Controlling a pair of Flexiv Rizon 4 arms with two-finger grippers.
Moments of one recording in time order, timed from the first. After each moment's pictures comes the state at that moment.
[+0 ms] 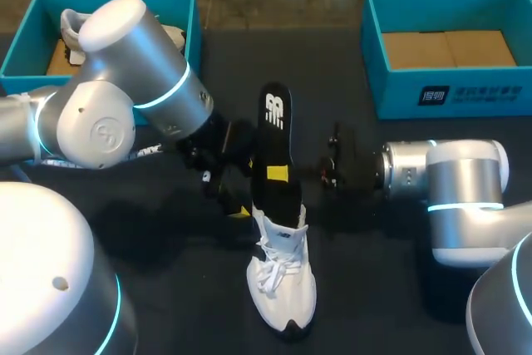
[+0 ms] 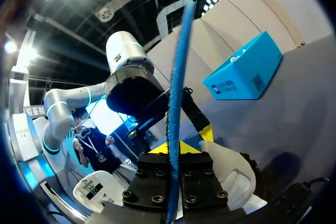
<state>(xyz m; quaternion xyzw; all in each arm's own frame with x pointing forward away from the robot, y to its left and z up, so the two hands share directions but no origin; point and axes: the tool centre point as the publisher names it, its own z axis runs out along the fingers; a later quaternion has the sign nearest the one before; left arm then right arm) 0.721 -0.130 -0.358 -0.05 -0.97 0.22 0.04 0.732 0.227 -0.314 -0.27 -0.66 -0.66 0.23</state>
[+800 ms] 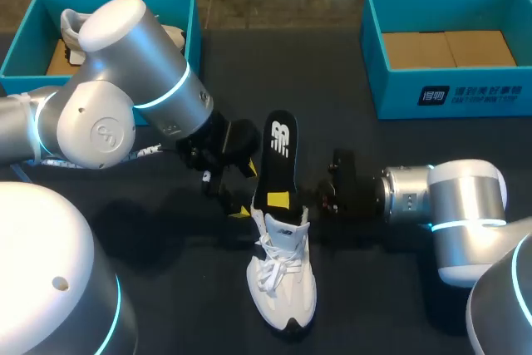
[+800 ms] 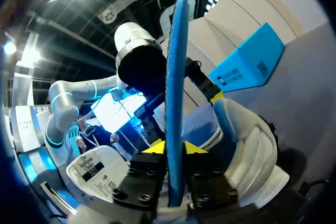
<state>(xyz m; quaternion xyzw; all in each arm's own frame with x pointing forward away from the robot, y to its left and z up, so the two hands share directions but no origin) 0.721 -0.130 -0.358 -0.05 -0.97 0.22 0.04 0.699 0.230 -0.332 -0.25 -0.66 -0.66 0.25</state>
